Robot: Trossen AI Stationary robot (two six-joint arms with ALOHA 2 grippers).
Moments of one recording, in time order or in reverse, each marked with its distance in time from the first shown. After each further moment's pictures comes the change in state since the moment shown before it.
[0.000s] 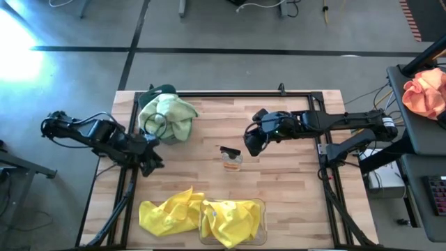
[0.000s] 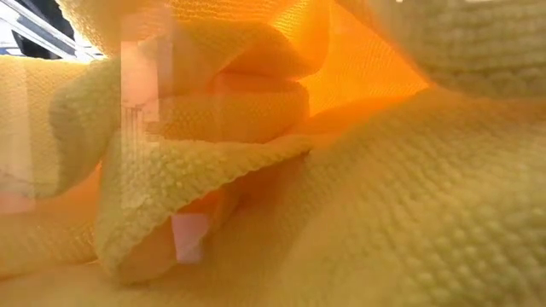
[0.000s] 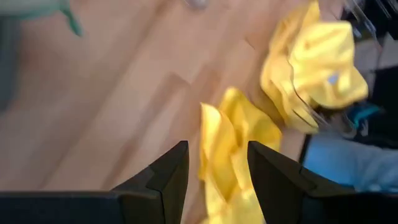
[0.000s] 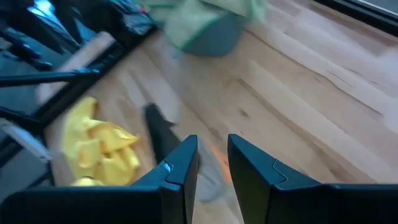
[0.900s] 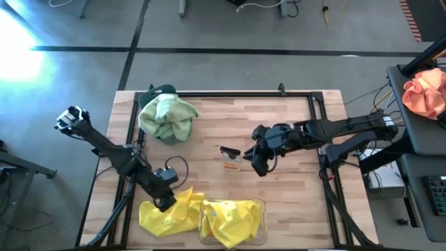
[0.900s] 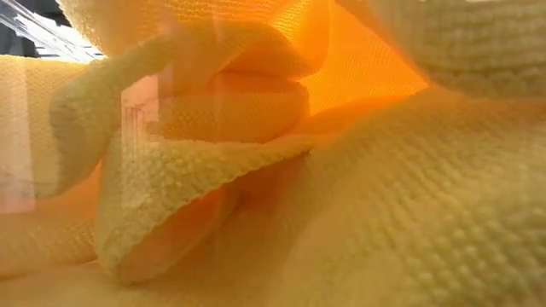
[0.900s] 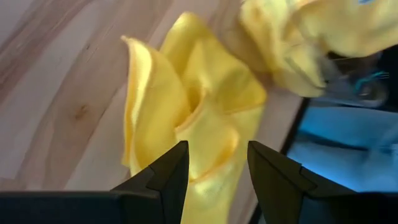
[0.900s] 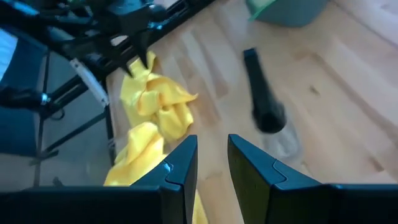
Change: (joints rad) left arm -0.330 0.409 -0.093 0.415 0.000 -0.321; right arm 0.155 0.000 0.026 0.020 -0.114 -0.026
